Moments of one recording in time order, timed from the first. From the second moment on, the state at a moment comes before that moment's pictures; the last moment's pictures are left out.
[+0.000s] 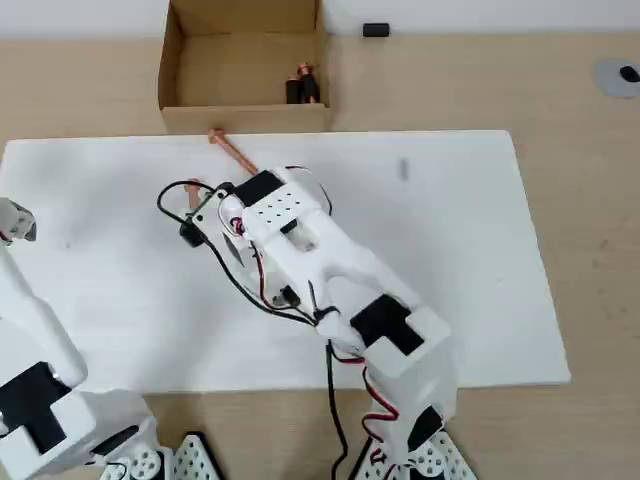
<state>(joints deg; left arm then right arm) -41.0 -5.9 4.7 83.6 13.1 -41.7 23.5 -0.7 89.4 3.8</state>
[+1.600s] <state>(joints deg) -13.6 -2.6 4.0 79.7 -13.3 -7.9 19.0 -47.9 101.6 -3.6</state>
